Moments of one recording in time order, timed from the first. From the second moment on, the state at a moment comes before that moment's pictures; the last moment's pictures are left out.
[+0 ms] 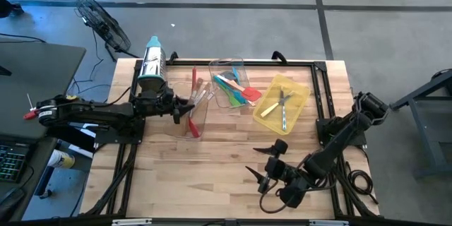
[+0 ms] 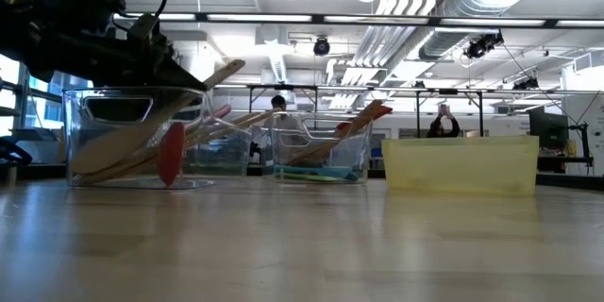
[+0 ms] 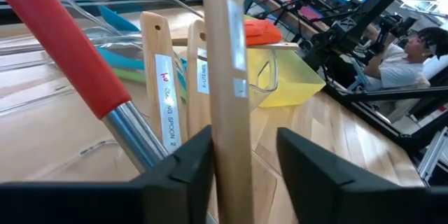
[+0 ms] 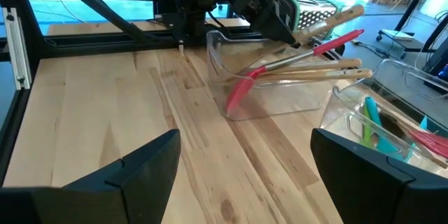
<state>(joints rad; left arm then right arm) 0.31 0.93 0.09 0.65 0.03 -0.53 0.77 1.63 1.15 -0.29 1.10 0.63</state>
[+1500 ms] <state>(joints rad) 0.30 0.92 0.31 0.67 0.38 -0.45 0.70 1.63 1.15 -0.31 0.94 0.37</state>
